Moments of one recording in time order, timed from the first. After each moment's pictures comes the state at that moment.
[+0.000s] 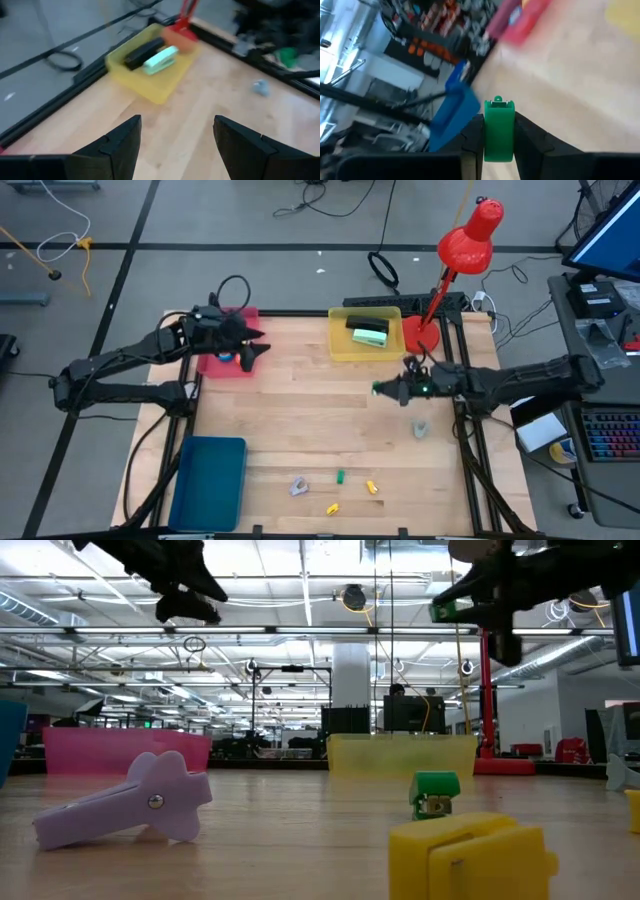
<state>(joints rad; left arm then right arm) 0.43 0.90 0.86 -0.43 0.05 -0.23 0.05 0.82 0.44 0.15 0.11 1.04</state>
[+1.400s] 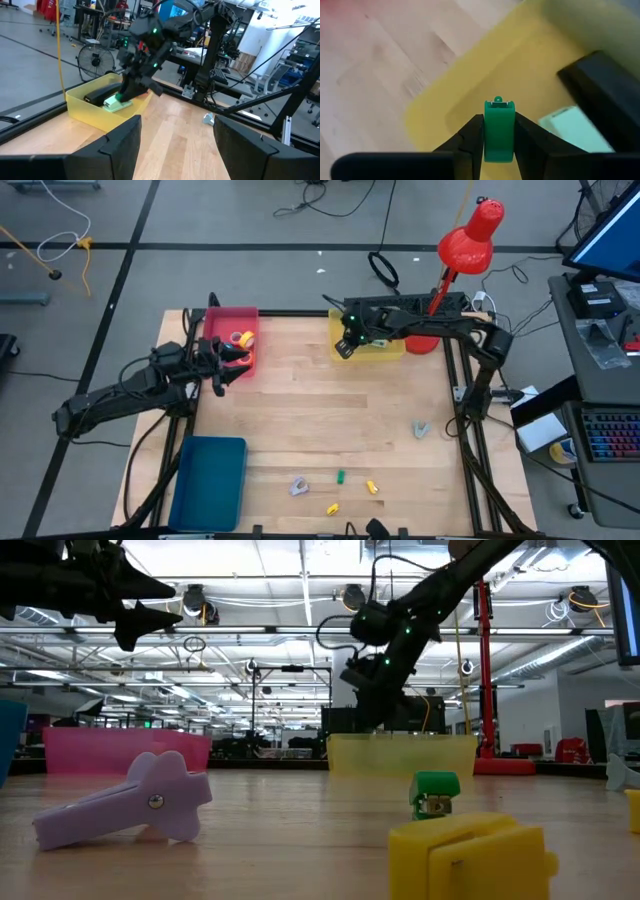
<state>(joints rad) 0.42 0.29 0.25 0.03 0.21 -0.28 -0.51 1.81 1.23 -0.37 0.02 0.25</state>
